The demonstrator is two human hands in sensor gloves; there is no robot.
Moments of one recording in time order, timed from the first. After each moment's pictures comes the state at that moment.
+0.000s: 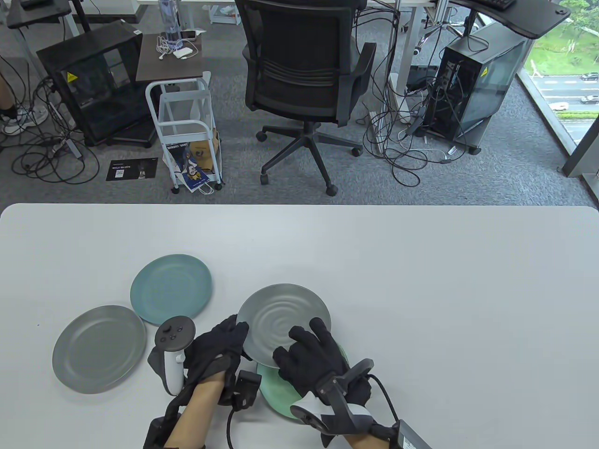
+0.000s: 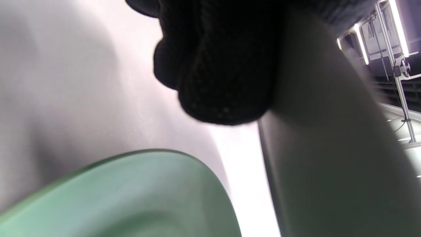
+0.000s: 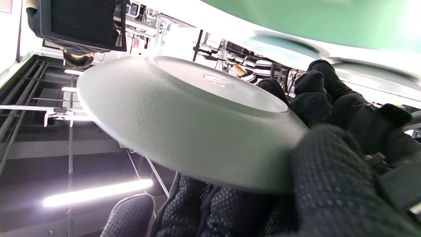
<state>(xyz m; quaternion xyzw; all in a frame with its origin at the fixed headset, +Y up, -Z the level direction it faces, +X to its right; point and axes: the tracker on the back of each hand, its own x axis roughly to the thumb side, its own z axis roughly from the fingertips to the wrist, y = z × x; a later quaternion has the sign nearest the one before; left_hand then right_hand) -0.221 -0.754 -0.331 -0.07 0.19 0.56 0.80 0.025 -0.712 -0.262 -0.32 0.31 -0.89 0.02</state>
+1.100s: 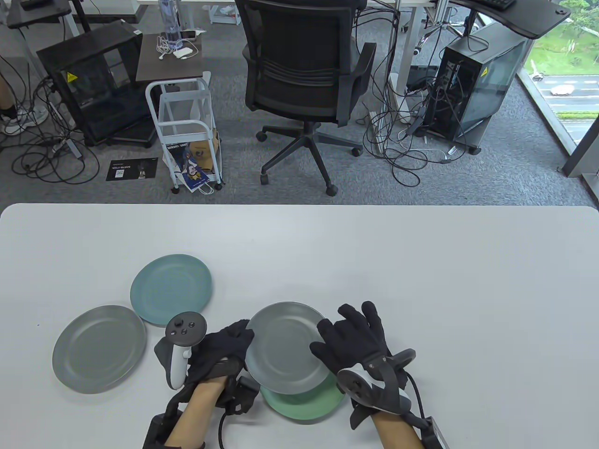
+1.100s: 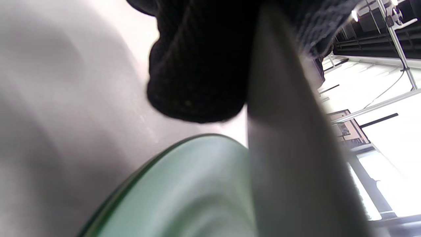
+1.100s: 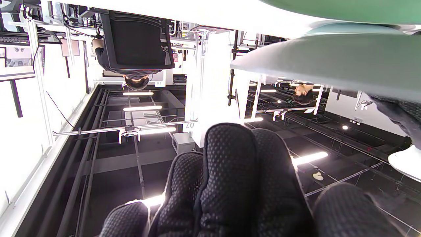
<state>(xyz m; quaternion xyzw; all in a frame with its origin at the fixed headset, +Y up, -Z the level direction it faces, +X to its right) -0.210 -0.757 -0.339 -0.11 0.13 0.48 0.86 0.096 -0.707 -0.292 -0.20 0.31 -0.93 -0.05</state>
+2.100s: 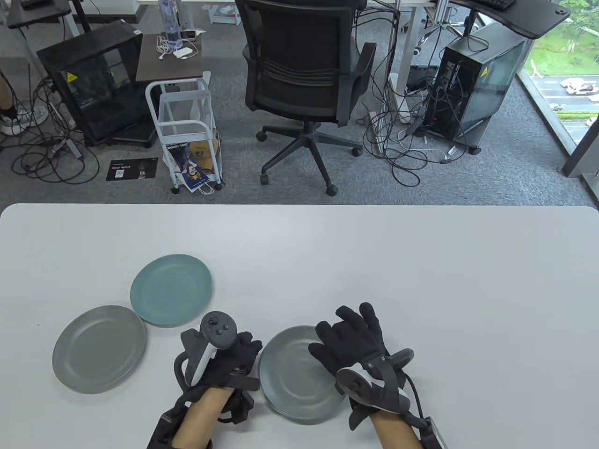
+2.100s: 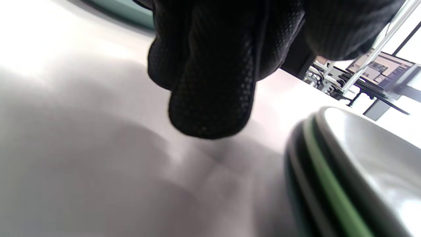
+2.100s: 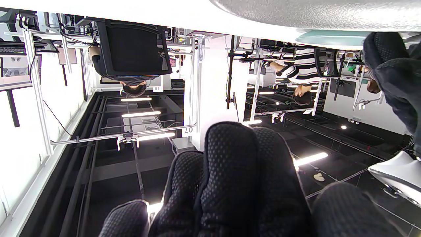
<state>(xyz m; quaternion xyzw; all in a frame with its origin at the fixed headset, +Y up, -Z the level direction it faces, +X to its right) -0.192 -0.747 -0.337 -0.08 0.13 0.22 0.96 0.095 -0.707 -0.293 -0.20 0.29 -0.93 -0.07</state>
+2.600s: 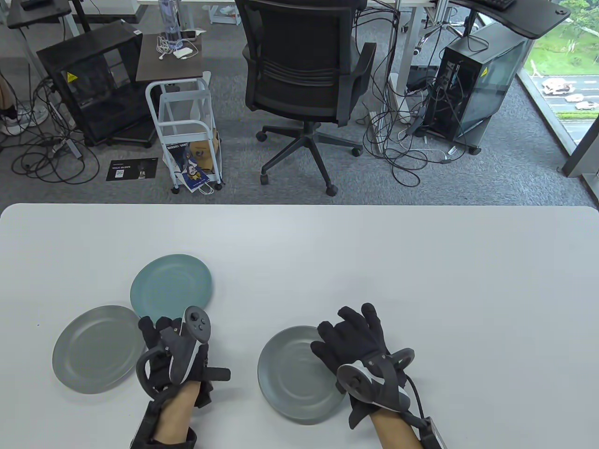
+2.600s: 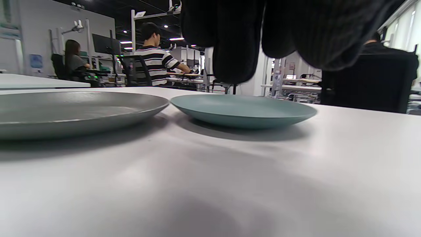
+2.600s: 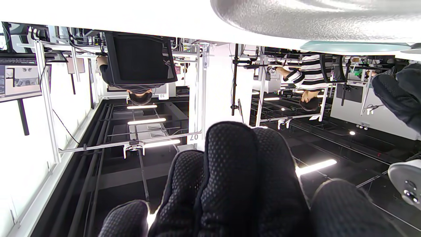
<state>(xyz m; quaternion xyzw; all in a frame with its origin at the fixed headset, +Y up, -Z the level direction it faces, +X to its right) -0.248 -0.731 -0.341 0.04 0.29 0.01 0.96 0.096 -0.710 -0.296 -0.19 0.28 -0.94 -0.07</state>
